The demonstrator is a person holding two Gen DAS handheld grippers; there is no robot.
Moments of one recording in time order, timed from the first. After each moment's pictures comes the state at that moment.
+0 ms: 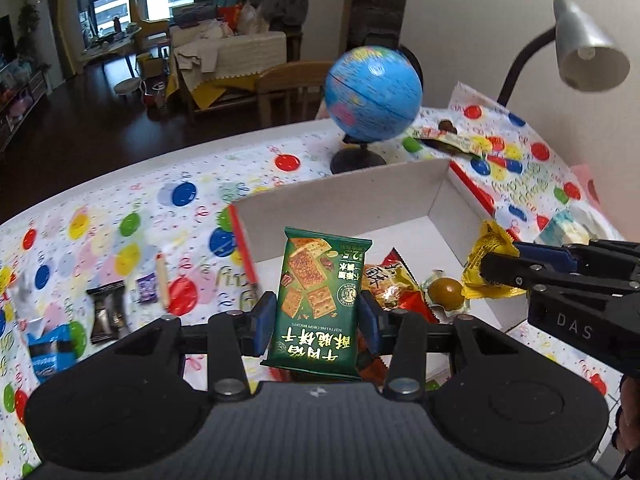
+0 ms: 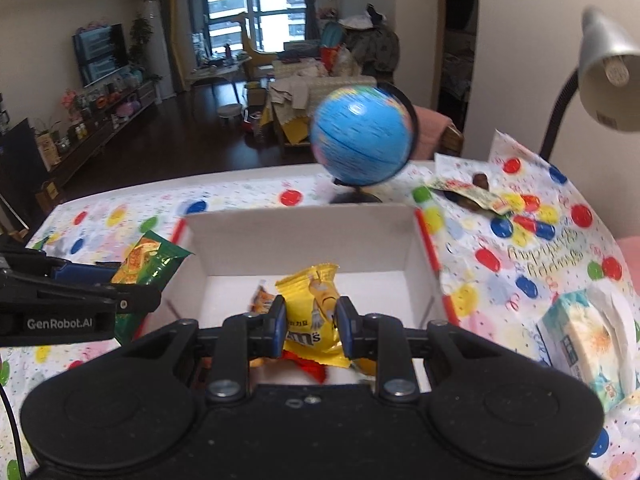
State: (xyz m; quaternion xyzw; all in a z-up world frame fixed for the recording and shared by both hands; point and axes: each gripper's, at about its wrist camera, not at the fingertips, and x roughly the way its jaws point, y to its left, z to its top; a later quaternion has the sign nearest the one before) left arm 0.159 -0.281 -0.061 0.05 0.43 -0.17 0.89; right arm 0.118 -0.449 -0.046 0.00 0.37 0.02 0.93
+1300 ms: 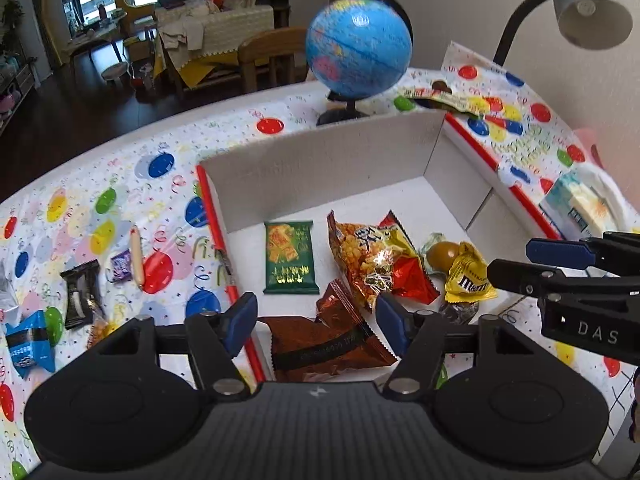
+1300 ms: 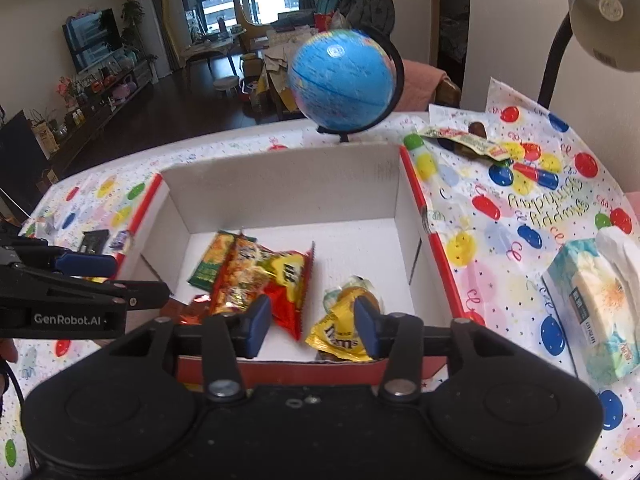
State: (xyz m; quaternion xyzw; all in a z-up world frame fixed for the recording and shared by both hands) left arm 0.156 -0.292 -0.087 0.07 0.46 -0.17 0.87; right arm 0.108 -0.471 -0.070 0.02 0.41 0.03 0.91
